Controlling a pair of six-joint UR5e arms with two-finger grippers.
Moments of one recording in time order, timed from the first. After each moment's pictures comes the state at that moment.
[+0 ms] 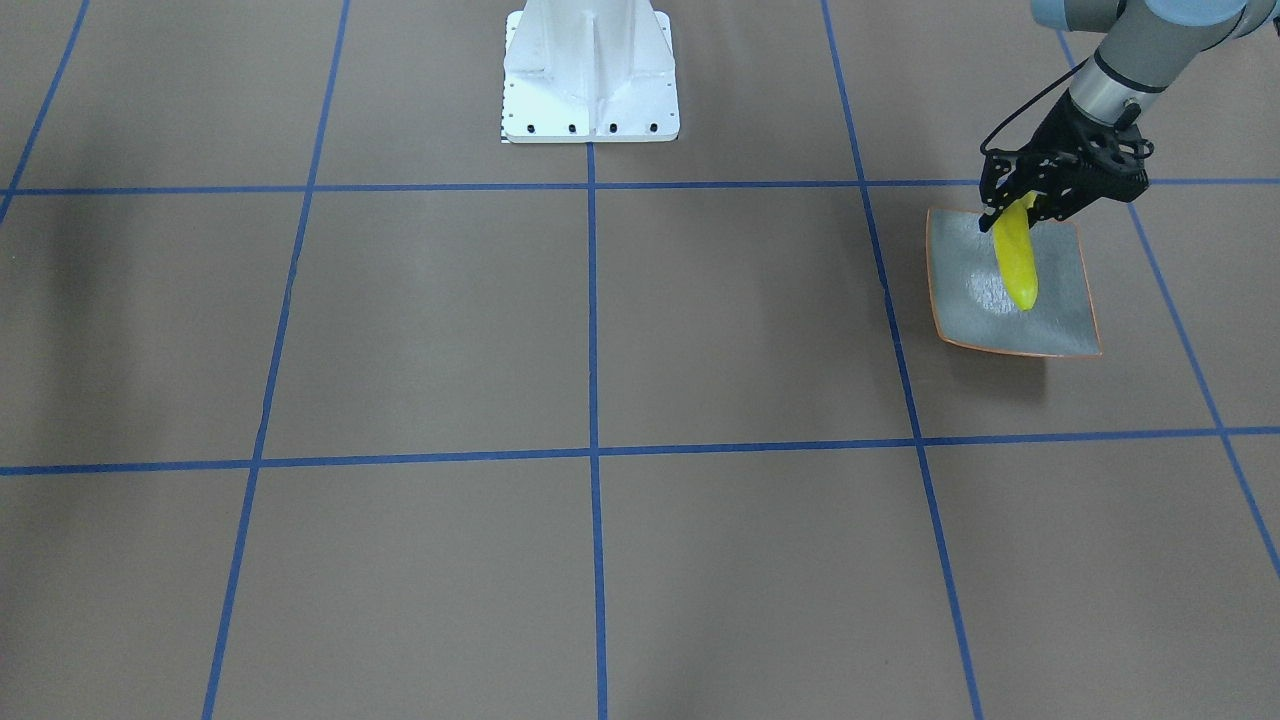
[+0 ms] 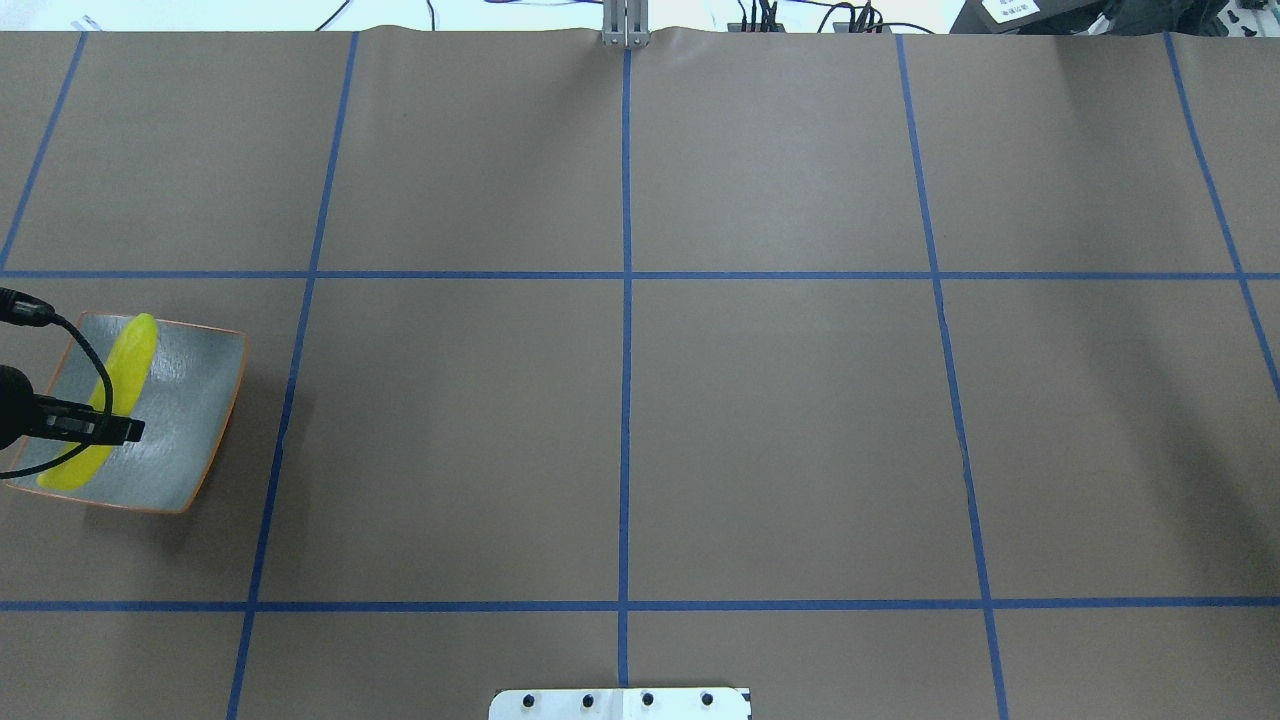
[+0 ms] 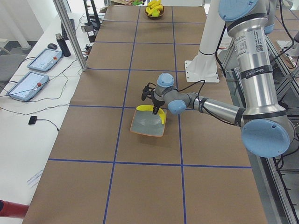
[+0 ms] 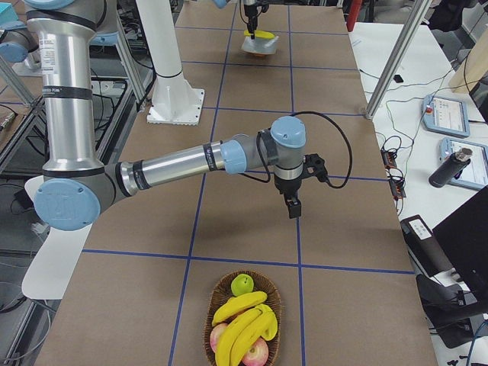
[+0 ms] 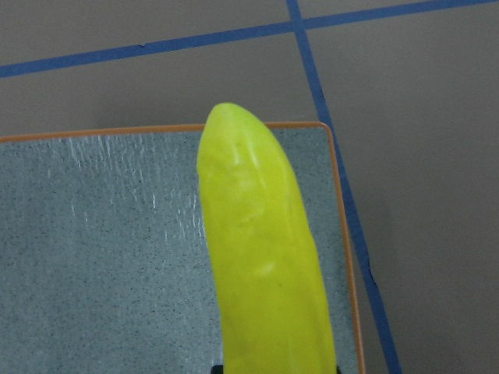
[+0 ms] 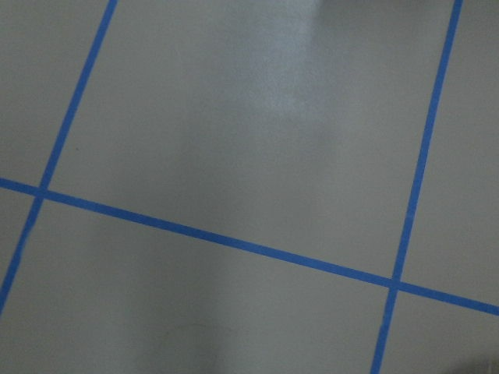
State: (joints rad) left arm -0.79 -1.31 -2.01 -2.23 -2.02 -0.82; right arm 1.46 -1.59 1.84 -1.57 2.26 -0.07
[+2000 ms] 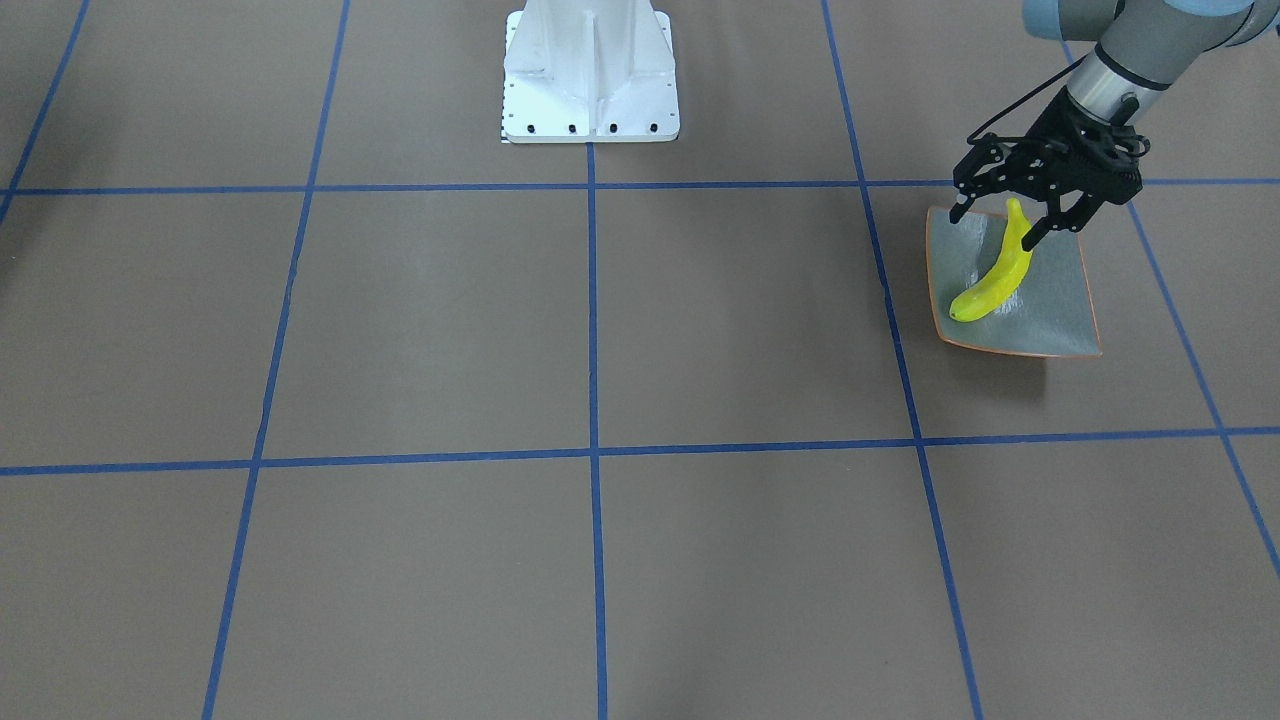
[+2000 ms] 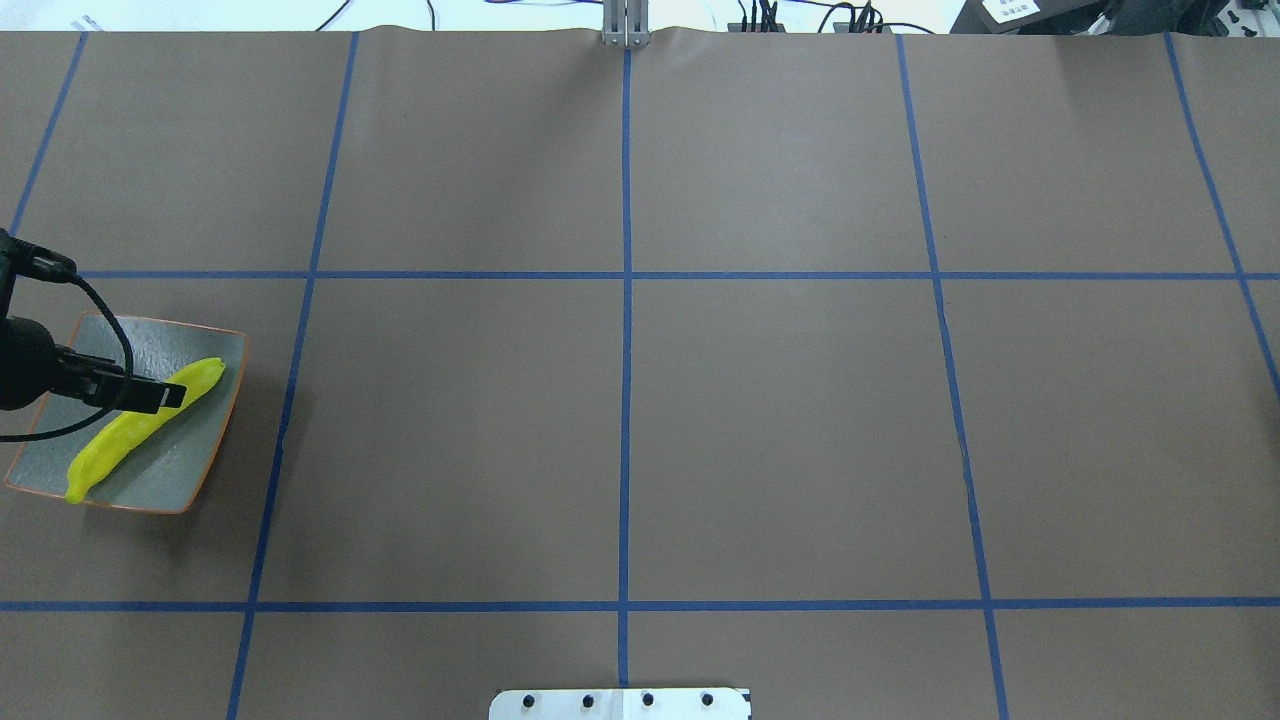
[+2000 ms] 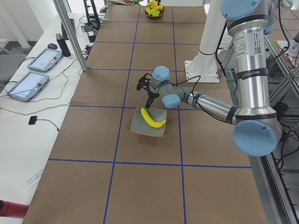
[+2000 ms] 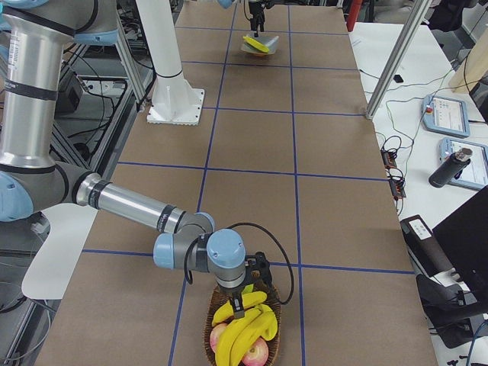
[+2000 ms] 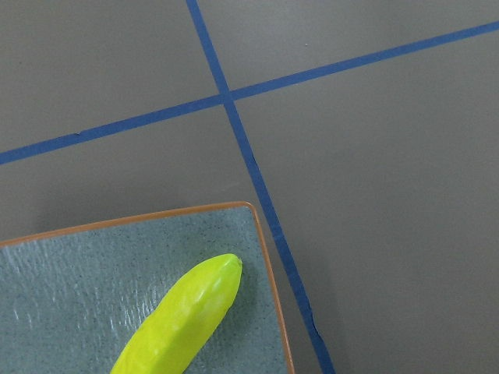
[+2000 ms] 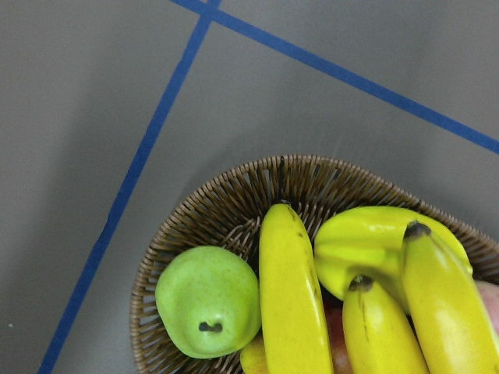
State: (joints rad) left arm -0.85 -1.40 -2.03 -2.23 -2.08 -0.74; right arm 1.65 -1.83 1.49 -1.19 2.22 -0.33
